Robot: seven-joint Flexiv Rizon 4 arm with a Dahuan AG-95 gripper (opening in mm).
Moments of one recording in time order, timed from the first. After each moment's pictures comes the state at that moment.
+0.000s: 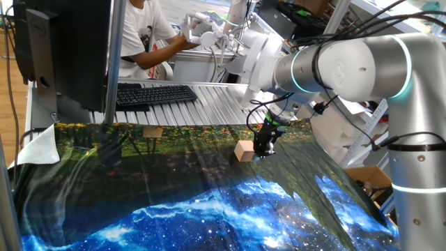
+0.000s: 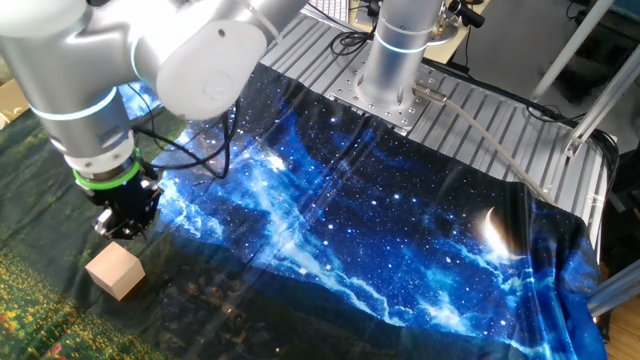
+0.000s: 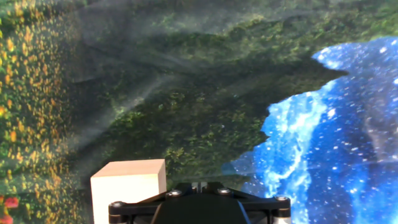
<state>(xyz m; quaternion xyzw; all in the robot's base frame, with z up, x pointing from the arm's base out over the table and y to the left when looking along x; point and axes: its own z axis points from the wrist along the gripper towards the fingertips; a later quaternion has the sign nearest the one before) 0.682 -0.180 0.047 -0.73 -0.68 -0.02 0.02</state>
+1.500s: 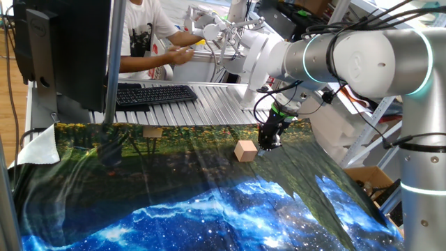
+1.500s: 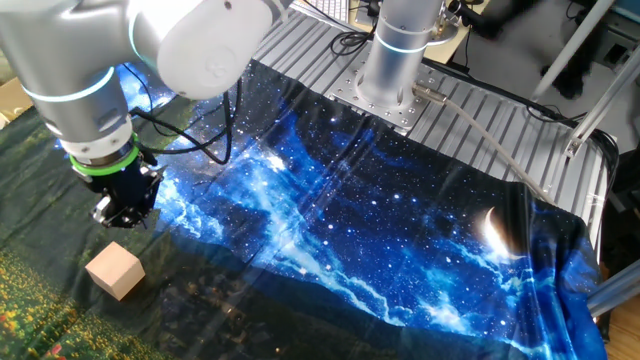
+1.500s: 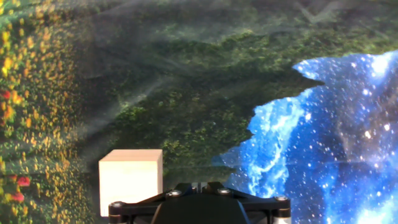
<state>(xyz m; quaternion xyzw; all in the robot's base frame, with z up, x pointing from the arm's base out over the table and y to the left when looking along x) 0.679 -0.184 0.084 -0.71 -0.70 -0.03 0.04</state>
